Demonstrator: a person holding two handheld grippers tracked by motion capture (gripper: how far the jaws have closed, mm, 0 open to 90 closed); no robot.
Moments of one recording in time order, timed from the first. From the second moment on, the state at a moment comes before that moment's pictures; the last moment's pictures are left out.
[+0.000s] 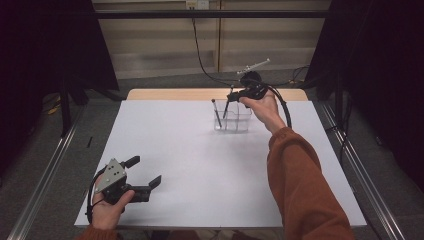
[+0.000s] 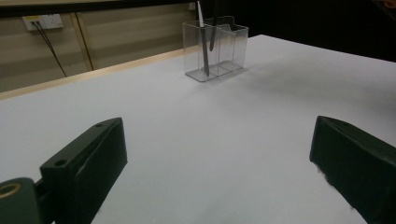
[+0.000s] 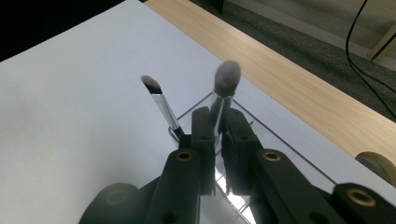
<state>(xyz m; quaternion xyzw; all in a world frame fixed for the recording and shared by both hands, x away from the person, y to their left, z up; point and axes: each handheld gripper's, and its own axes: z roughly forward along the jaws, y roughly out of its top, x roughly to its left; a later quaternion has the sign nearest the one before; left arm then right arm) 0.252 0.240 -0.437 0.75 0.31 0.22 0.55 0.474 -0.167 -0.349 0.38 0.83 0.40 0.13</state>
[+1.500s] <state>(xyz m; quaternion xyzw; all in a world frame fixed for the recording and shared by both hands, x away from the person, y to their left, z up) 0.254 0.239 -0.438 0.75 0.30 0.22 0.55 0.466 -0.176 -0.371 0.40 0.80 0.43 0.13</state>
